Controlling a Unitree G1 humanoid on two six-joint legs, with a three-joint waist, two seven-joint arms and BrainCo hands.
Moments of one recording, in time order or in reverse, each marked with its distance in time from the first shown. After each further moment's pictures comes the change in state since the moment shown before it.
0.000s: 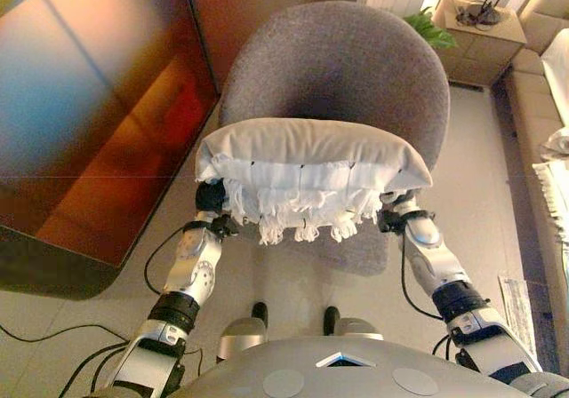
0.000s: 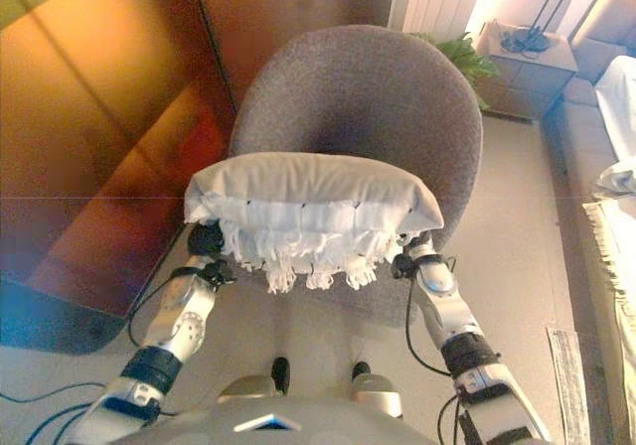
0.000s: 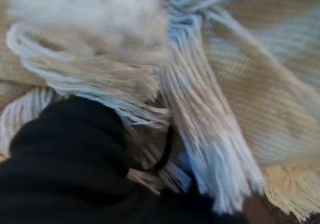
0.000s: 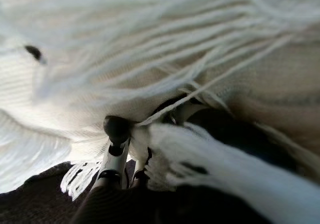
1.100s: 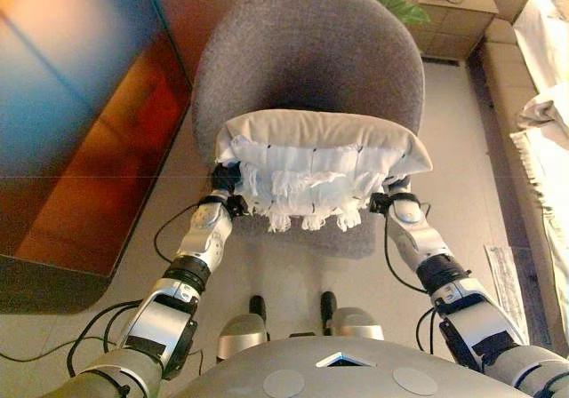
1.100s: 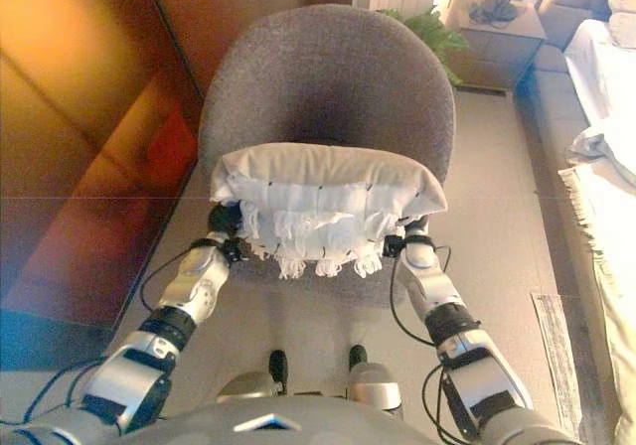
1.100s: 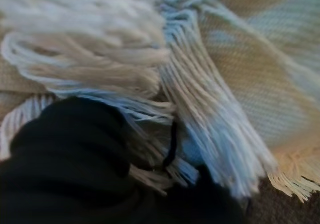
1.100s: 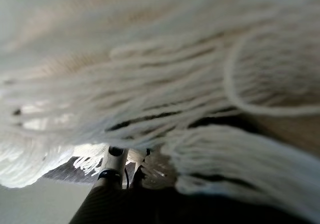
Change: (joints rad) left arm -0.162 -0.015 -0.045 0.163 0.076 0.094 0.022; right arm -0.096 0.050 0.027 0.101 0.038 0.095 -0.237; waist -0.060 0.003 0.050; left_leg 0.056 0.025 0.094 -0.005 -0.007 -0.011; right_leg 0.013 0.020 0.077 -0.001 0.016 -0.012
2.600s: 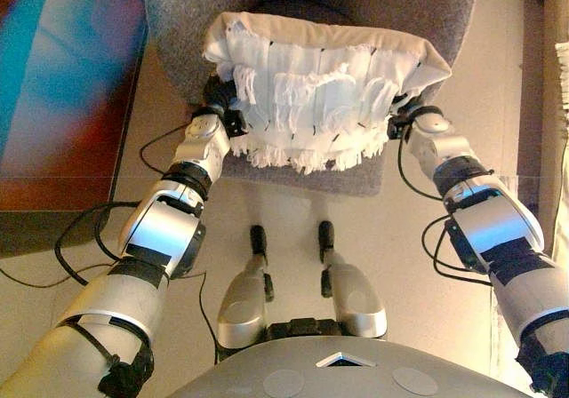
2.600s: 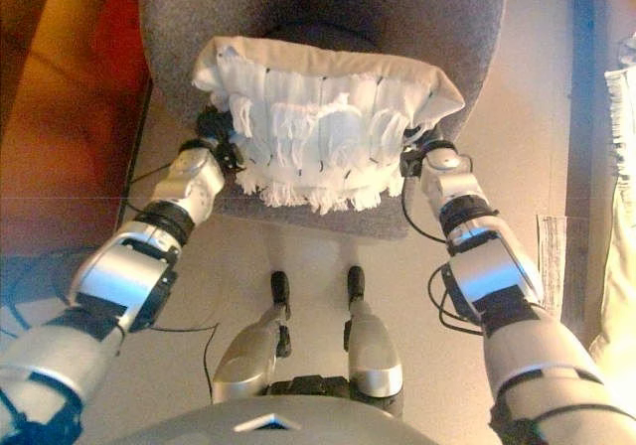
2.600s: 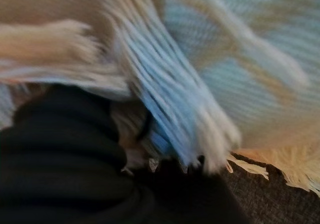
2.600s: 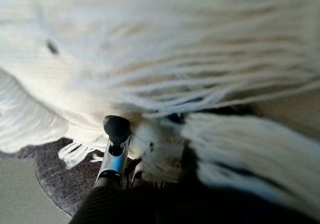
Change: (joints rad) left arm -0.649 0.068 -0.071 0.445 -0.167 0.080 0.052; right arm -0.678 -0.116 0.101 0.576 0.142 0.093 0.347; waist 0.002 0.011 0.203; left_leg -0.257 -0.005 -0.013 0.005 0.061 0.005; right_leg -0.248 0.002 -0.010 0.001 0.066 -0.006
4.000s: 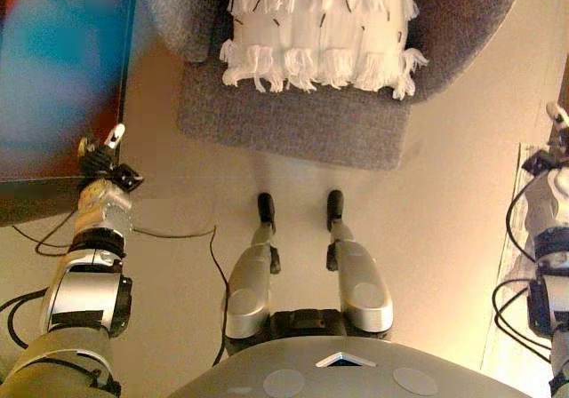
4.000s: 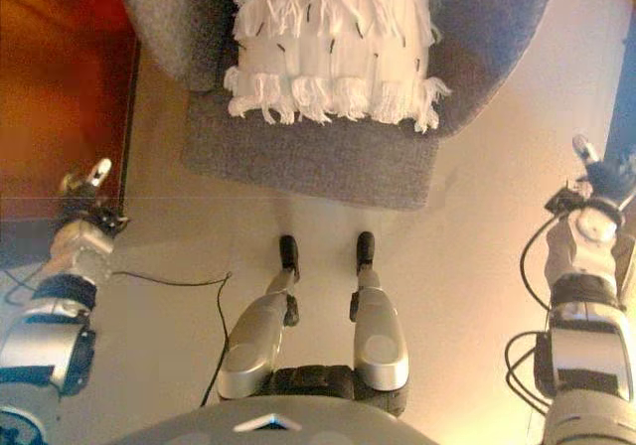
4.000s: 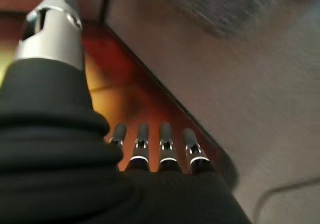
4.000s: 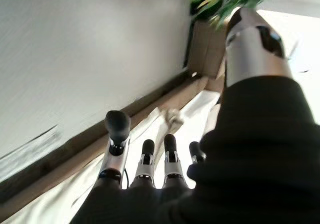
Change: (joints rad) left arm 0.558 0.280 0.338 -0.107 -0.092 0.004 0.063; right arm 0.630 -0.276 -0.538 -0.283 0.048 -0.243 -0.339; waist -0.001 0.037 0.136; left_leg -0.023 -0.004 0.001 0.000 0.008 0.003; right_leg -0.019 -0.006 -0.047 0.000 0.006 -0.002
